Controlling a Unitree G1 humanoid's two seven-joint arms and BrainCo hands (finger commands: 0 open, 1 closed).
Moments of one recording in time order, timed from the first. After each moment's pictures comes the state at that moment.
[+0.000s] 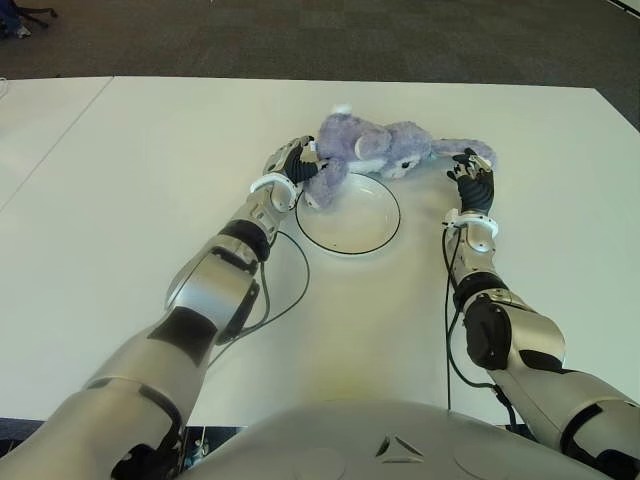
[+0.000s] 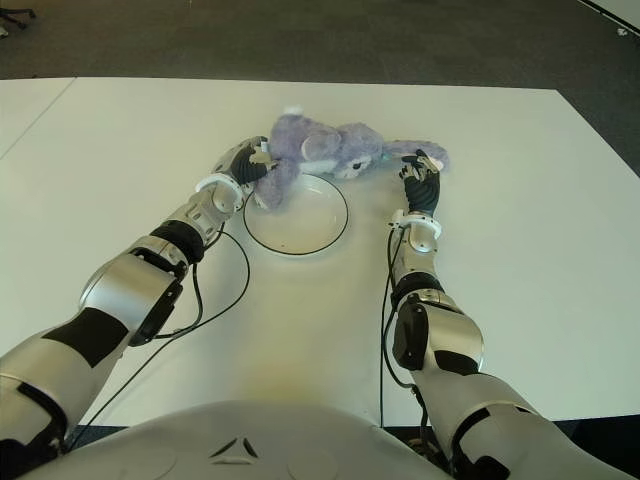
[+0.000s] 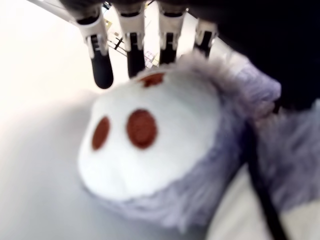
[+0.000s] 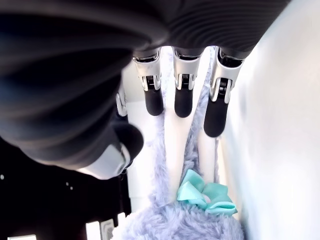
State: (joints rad) left arm -0.88 0.11 -0.37 1.30 0.48 -0.12 0.28; right arm -0.62 -0.14 -0.41 1.22 0.03 -0.60 -0.08
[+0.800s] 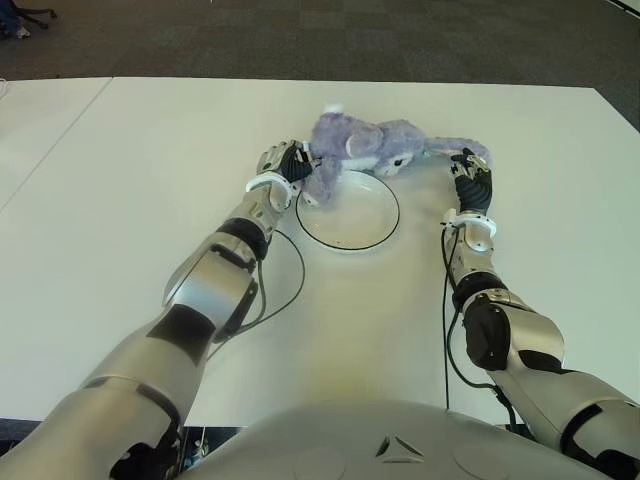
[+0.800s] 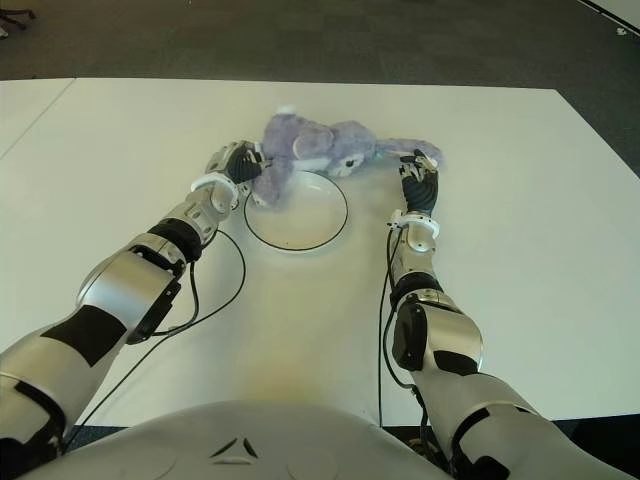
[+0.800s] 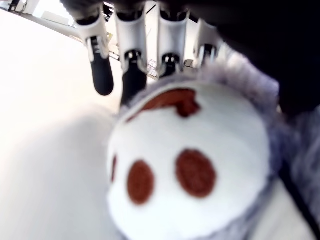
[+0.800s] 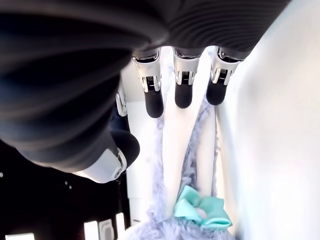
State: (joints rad) left arm -0.90 0.13 -0.39 1.32 0.51 -0.06 0.30; right arm -0.62 -0.14 -0.39 1.22 0.02 -0.60 -0.11
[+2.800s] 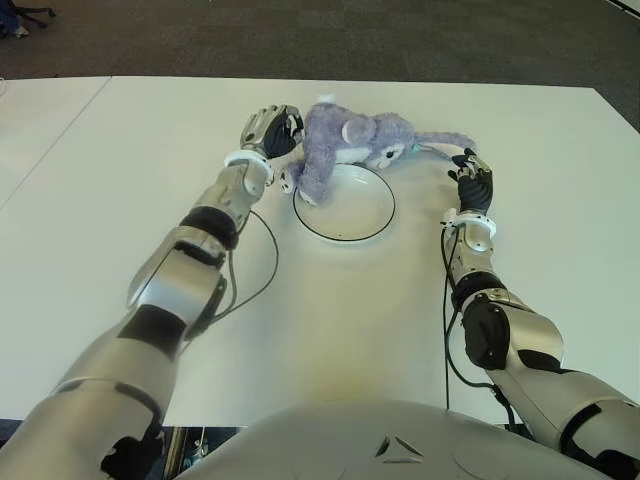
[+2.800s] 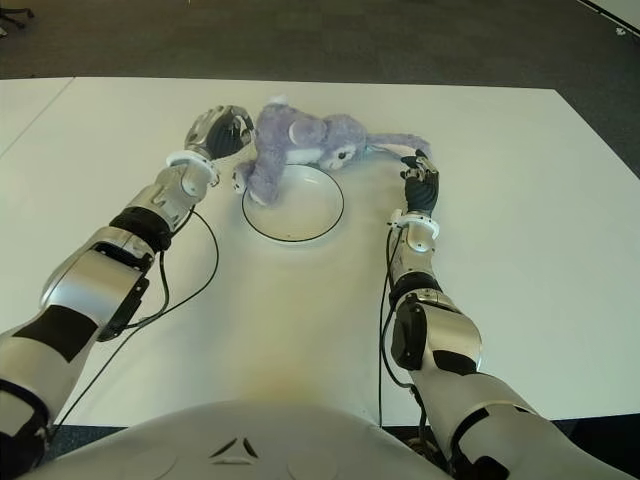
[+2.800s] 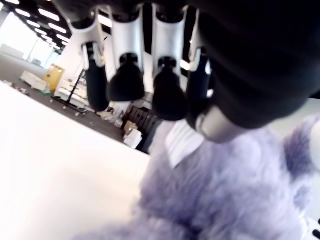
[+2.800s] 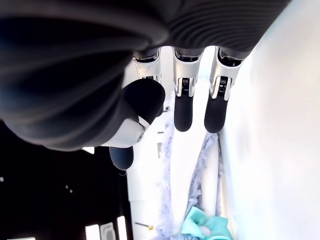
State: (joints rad) left arm -0.87 0.30 -0.41 1.06 0.52 -0.28 0.31; right arm -0.63 -0.13 -0.41 1.22 0.02 -0.60 -0.11
